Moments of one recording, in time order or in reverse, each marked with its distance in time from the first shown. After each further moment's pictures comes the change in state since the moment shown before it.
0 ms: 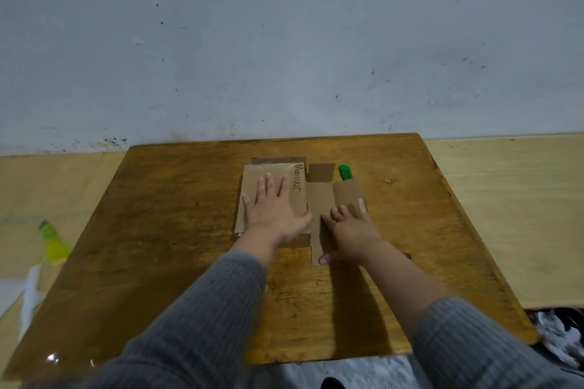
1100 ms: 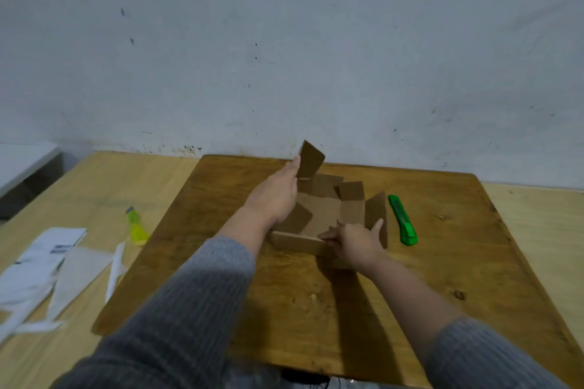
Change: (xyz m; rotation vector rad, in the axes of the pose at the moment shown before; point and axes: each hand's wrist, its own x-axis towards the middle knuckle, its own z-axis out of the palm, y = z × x) left_hand -0.039 -0.088 -0.088 -0.317 0.259 0.111; right_hand -0.002 -0.084 -0.047 0.377 0.216 -0.021
